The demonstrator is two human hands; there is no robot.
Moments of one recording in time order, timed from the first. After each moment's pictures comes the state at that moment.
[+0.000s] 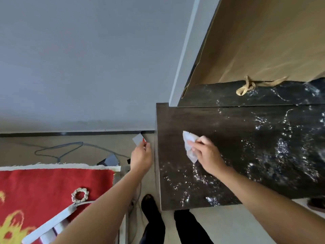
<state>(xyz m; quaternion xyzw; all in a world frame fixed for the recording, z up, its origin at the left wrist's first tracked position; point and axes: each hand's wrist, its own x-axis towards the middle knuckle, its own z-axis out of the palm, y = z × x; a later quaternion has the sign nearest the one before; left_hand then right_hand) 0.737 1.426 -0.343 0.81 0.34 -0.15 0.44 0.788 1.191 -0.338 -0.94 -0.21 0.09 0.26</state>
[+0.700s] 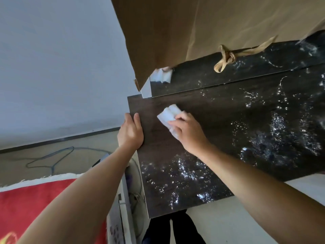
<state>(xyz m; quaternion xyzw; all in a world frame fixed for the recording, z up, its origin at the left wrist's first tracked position) 0.833 1.398 -0.373 0.92 0.24 -0.09 0.31 0.832 1.200 -0.355 -0.94 -0.15 0.02 0.29</state>
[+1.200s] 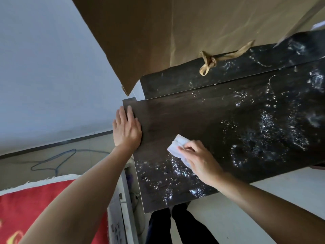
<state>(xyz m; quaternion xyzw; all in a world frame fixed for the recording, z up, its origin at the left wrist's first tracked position) 0.831 1.391 -0.365 0.99 0.10 -0.04 0.11 0.749 1.136 -0.353 -0.93 -0.23 0.08 0.27</state>
